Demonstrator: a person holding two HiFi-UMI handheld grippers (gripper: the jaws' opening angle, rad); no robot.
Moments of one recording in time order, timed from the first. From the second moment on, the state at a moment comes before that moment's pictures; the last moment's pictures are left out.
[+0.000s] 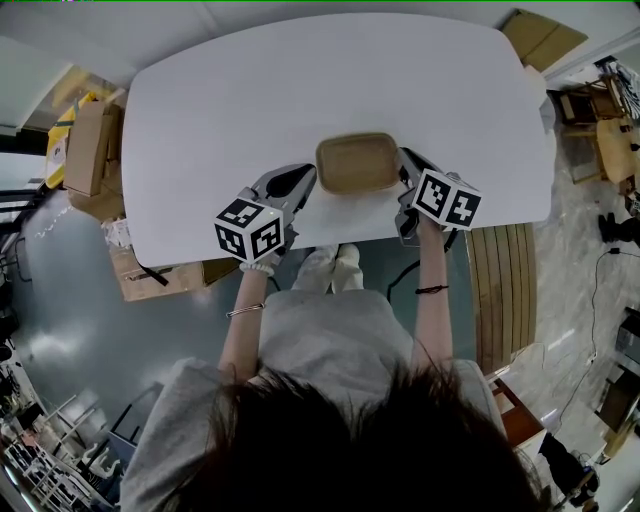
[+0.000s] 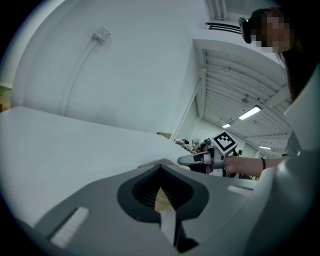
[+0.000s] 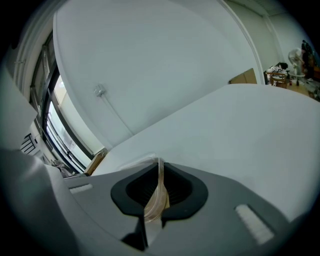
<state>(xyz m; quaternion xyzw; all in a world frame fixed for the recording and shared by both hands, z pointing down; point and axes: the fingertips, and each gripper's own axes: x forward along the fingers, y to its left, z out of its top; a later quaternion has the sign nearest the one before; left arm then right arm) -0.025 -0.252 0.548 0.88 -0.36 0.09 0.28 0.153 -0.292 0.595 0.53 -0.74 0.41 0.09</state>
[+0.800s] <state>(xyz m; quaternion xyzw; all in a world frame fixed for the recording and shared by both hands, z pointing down) -0.038 -0.258 0.517 0.89 -0.37 0.06 0.25 0.140 -0.287 0.556 0.51 -0.76 0.41 0.04</state>
